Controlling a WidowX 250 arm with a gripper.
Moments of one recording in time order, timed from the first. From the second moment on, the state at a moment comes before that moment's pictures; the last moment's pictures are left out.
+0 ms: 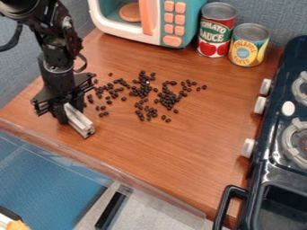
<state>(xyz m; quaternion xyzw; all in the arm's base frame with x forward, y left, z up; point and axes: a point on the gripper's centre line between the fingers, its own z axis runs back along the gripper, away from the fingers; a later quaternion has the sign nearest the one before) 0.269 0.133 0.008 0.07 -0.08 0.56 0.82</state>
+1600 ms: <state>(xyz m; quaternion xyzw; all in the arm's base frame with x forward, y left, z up) 0.316 0.094 0.001 0.10 -0.01 0.32 0.94</state>
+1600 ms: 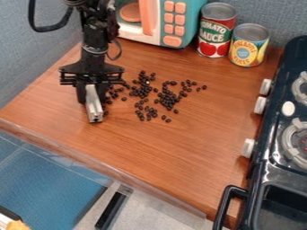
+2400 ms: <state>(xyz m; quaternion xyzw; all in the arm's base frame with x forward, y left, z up) 0.323 0.059 0.002 0.11 -0.06 0.22 0.97</state>
